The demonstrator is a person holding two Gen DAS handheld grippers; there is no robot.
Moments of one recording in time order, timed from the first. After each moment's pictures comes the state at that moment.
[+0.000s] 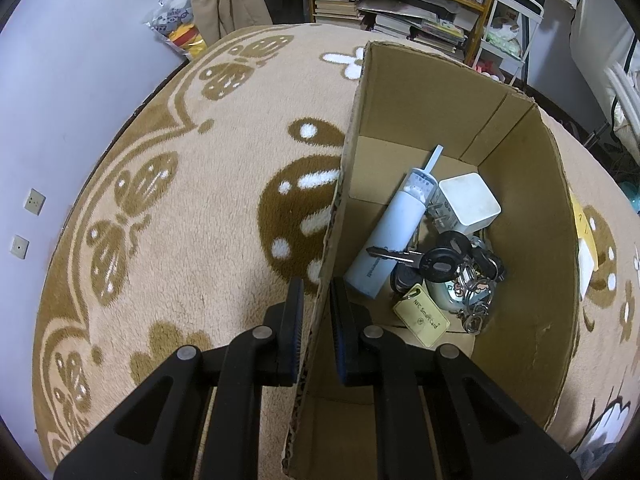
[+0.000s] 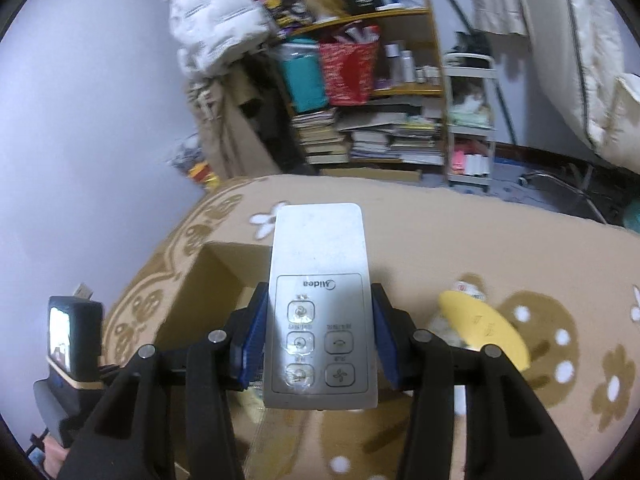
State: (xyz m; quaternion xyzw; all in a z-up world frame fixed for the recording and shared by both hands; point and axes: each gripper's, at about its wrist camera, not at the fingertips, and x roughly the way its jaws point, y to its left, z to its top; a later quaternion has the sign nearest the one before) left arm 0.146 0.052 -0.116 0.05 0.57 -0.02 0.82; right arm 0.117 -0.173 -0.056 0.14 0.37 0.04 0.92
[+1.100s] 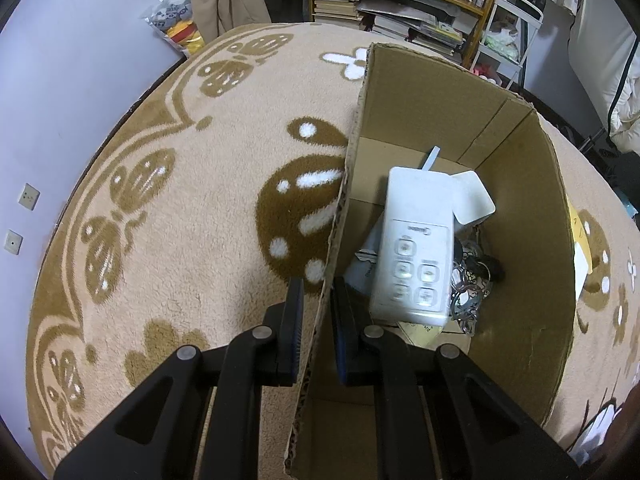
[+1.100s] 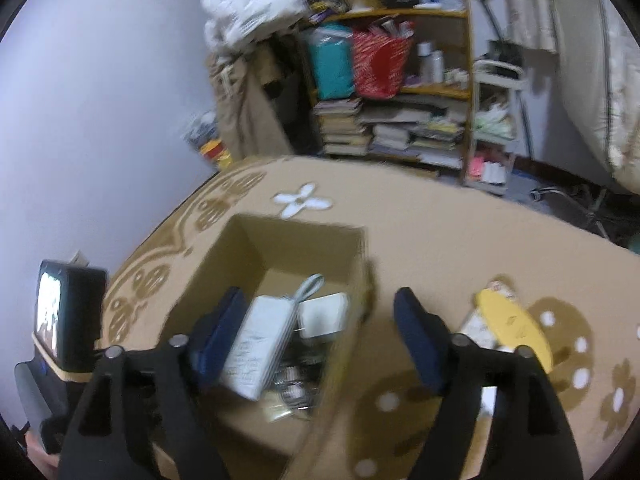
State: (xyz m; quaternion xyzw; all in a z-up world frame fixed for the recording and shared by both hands) left arm 0.147 0.057 -0.115 0.03 0.57 -0.03 0.82; right arm 0.113 -0.137 -0.068 0.09 0.38 0.04 0.92
